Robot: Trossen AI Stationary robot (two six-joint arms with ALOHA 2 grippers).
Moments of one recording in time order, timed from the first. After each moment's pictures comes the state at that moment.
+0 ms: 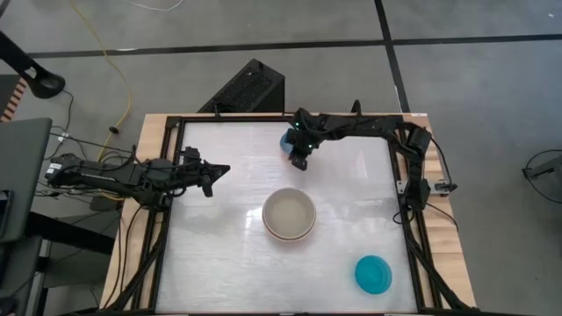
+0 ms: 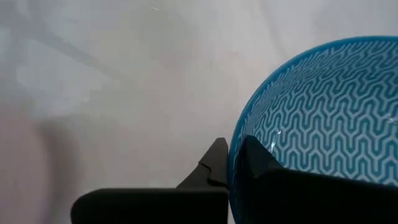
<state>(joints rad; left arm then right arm) -0.11 0.62 0.49 -0.01 -0.49 -0.67 -0.49 1.92 1.32 -0.40 -0.43 -0.12</state>
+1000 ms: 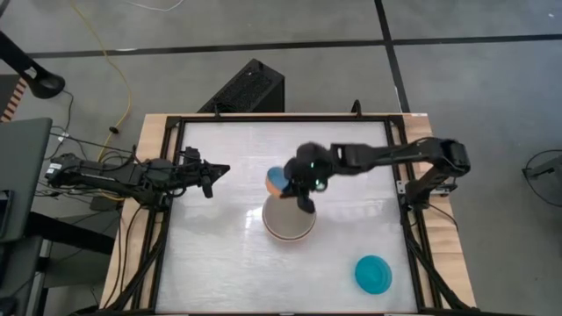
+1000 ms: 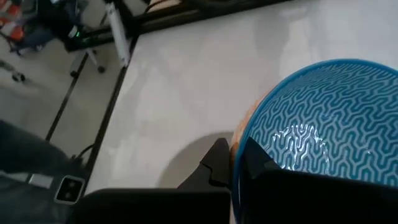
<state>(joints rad) -0.11 0.62 0.49 -0.01 -0.49 -0.62 -0.02 1.56 1.32 -0.36 -0.33 0.17</state>
